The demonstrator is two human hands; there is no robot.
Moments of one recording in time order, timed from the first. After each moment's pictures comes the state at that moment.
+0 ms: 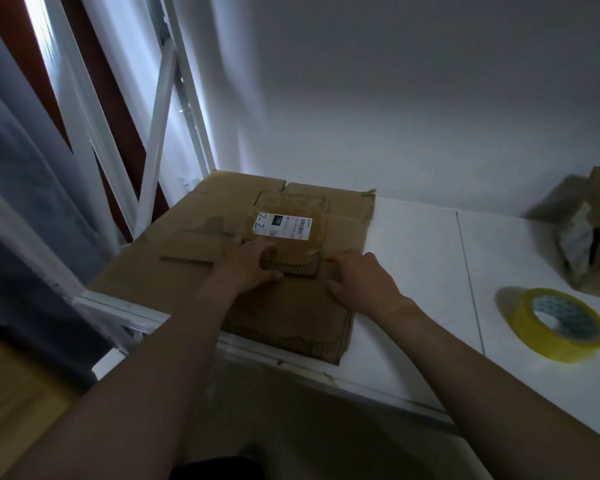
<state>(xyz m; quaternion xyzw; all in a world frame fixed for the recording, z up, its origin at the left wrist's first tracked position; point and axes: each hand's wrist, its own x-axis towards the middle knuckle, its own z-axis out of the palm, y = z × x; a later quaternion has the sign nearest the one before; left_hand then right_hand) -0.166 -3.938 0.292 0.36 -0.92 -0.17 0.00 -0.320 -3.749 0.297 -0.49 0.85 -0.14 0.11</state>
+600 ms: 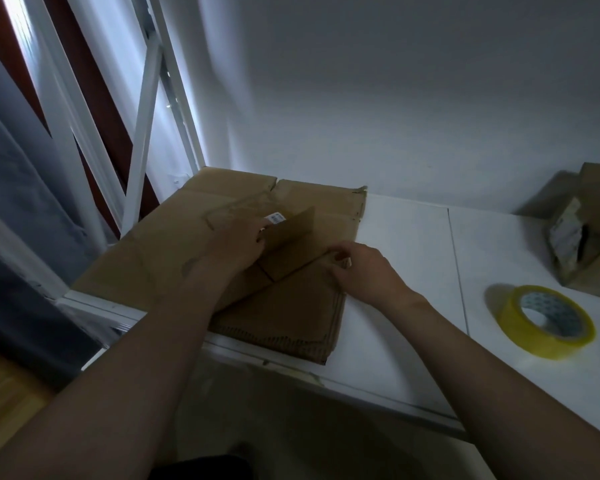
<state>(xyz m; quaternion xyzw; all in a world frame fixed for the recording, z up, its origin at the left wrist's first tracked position) -0.188 -3.929 0.323 0.34 -0.93 -0.13 0.10 -0.337 -3.733 0.312 -0.46 0.83 -0.27 0.15</state>
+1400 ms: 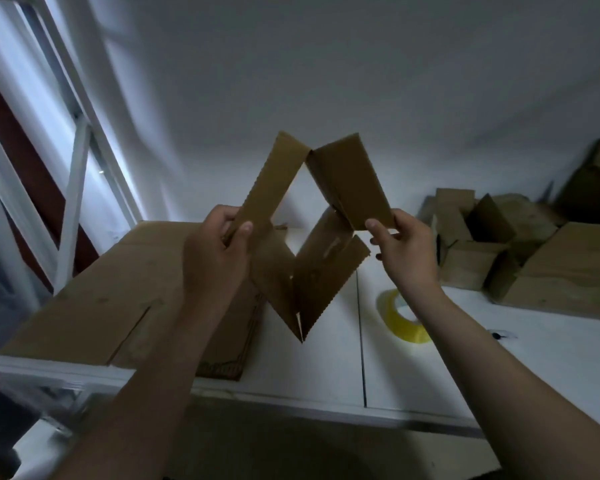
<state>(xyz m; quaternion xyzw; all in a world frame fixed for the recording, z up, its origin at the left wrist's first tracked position) -0.226 -3.734 0.428 0.25 -0.79 -0.27 0.49 -0.404 -3.558 0.415 -0.30 0.73 -0.62 -0.05</state>
